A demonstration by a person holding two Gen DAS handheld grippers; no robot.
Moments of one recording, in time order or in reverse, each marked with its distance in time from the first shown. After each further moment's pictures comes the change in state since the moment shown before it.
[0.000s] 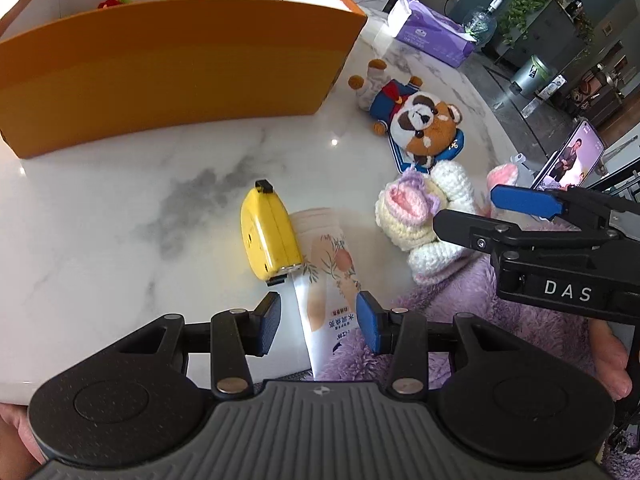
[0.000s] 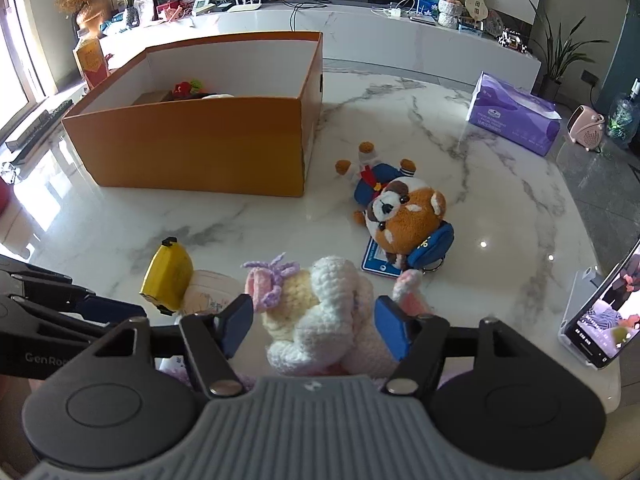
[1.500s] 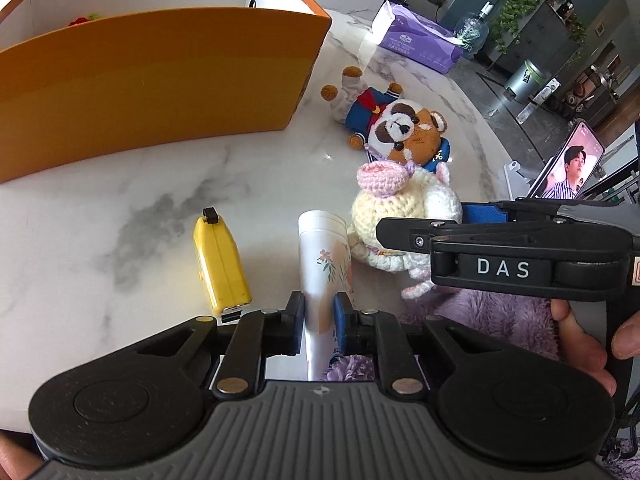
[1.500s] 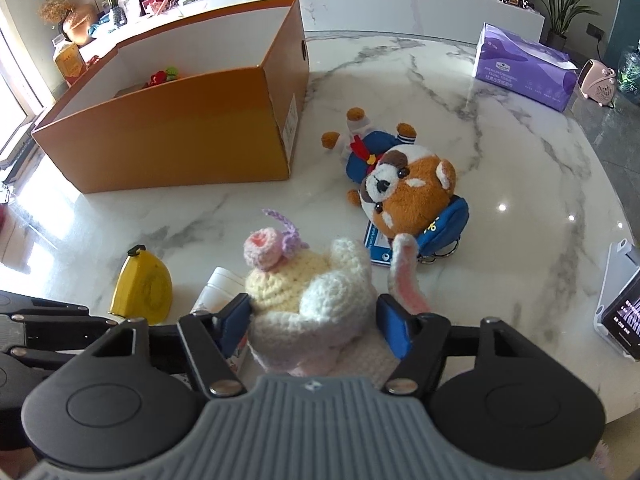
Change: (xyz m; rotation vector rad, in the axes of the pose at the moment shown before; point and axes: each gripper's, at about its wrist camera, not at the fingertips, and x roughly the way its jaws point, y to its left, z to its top) left arm 0.013 -0.025 0.008 0.028 -0.060 0.002; right arm 0.039 -0.023 0.006 0.108 0.076 0.082
